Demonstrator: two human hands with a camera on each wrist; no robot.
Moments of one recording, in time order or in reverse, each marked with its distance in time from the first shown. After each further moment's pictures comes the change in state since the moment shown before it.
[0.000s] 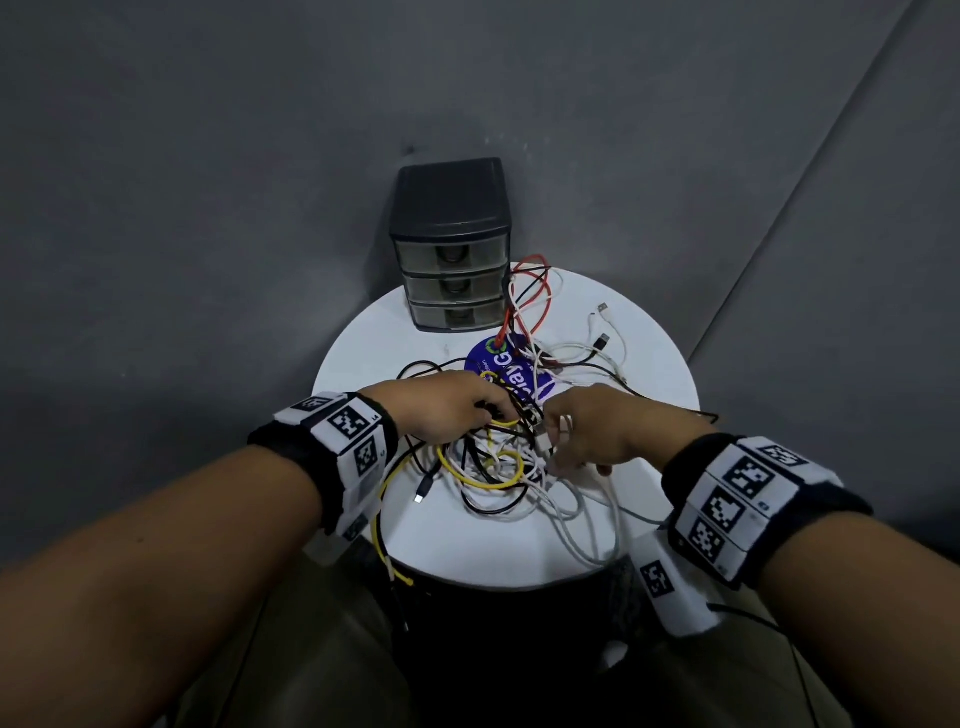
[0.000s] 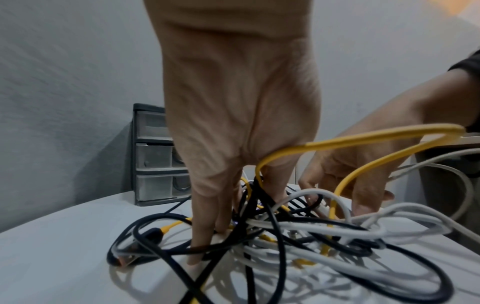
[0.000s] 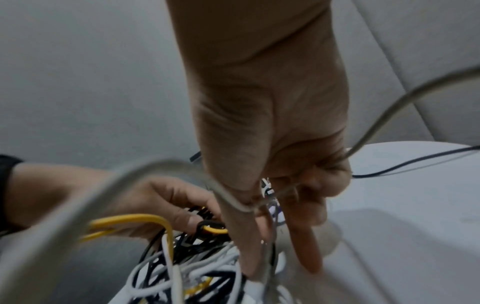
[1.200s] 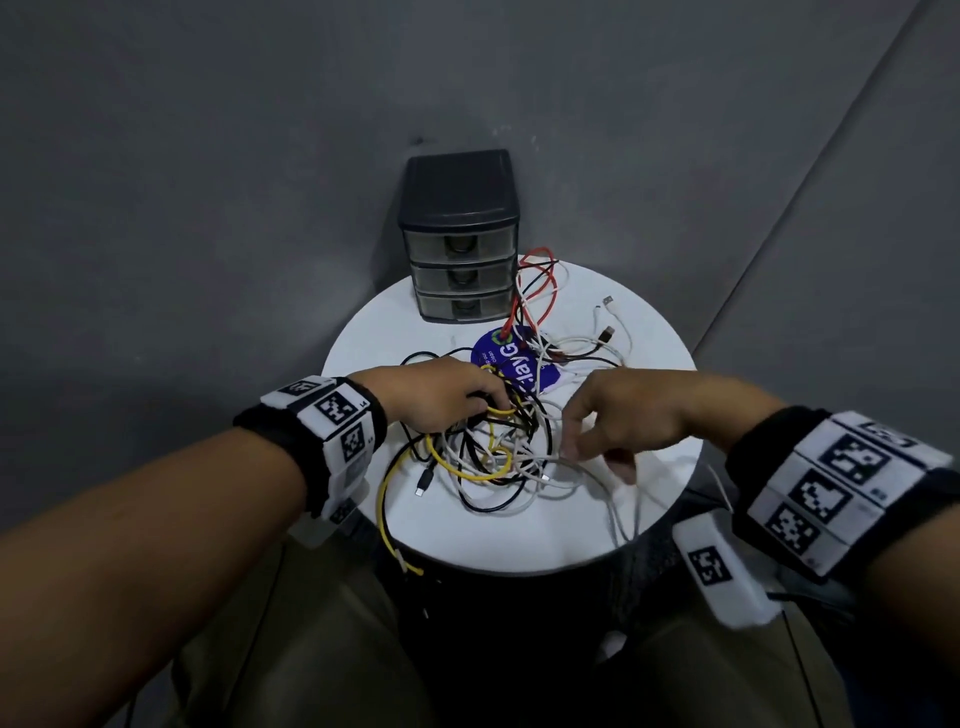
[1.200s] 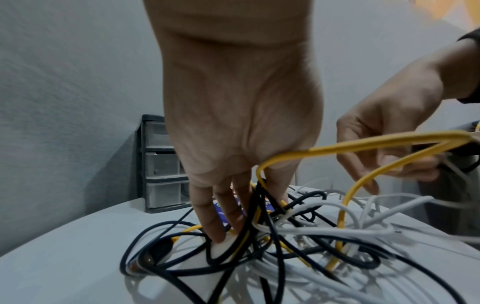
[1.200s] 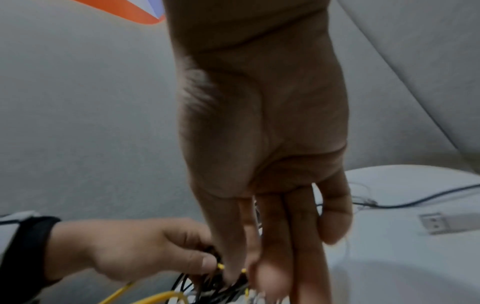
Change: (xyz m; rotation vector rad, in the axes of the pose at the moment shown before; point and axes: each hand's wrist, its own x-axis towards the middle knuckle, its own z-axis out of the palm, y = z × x) left_hand -0.014 -0.005 -0.005 0.079 0.034 0.002; right_hand -0.040 -0.010 -0.027 -0.007 -0.155 -0.097
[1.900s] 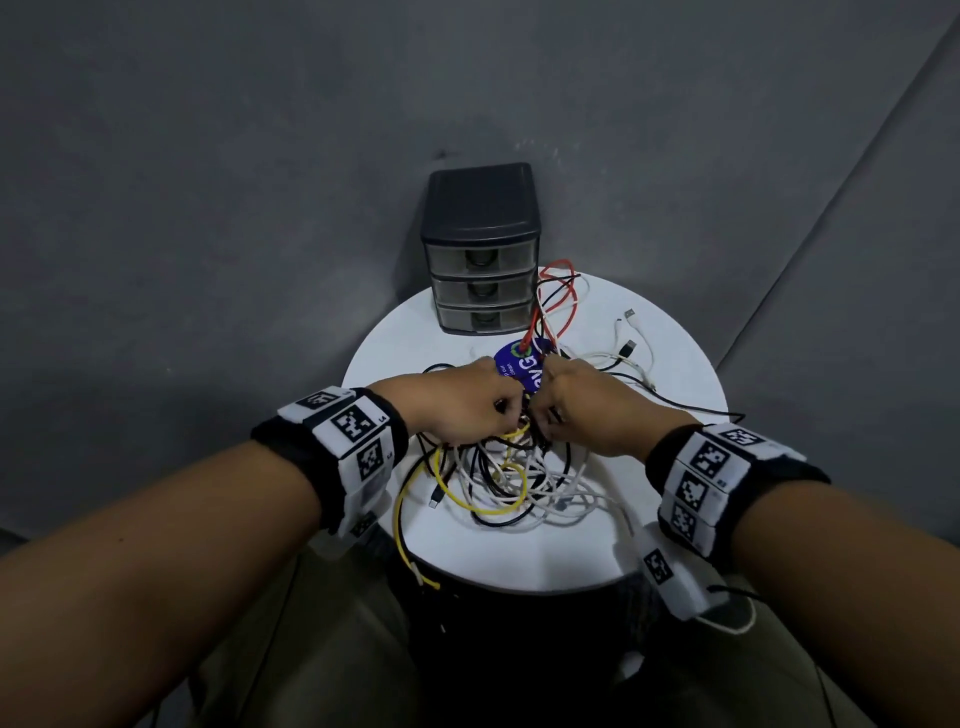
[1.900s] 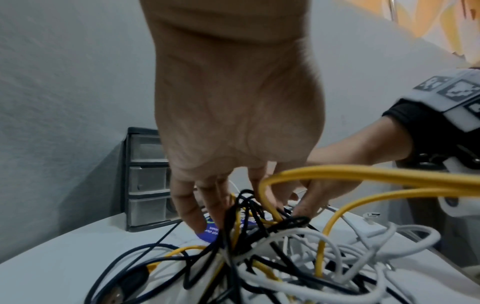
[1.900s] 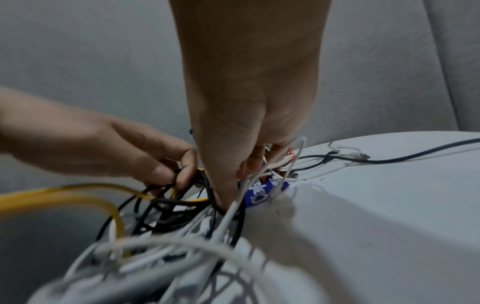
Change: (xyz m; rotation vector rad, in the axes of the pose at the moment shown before) left_hand -0.005 0.014 -0.007 0.000 -0.015 -0.103; right_hand 0.084 0.010 0.021 -0.249 0.451 -0.256
